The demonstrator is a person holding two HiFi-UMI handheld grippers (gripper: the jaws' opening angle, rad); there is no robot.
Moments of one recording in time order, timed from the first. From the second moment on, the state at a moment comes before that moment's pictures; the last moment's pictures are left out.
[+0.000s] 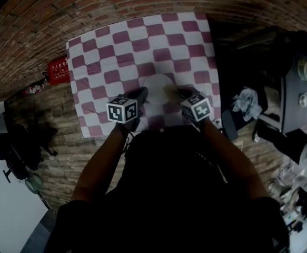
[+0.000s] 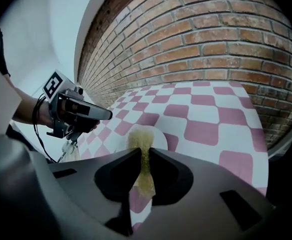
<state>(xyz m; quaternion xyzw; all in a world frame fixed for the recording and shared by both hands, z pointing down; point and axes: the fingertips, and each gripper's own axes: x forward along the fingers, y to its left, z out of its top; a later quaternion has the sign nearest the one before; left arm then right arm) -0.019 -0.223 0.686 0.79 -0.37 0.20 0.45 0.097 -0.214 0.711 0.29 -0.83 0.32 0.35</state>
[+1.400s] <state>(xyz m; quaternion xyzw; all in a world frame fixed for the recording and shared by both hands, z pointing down) -0.019 -0.209 0.774 0.72 -0.38 0.23 0.54 0.101 -0.214 0.786 0.26 -0.79 0.40 0.39</state>
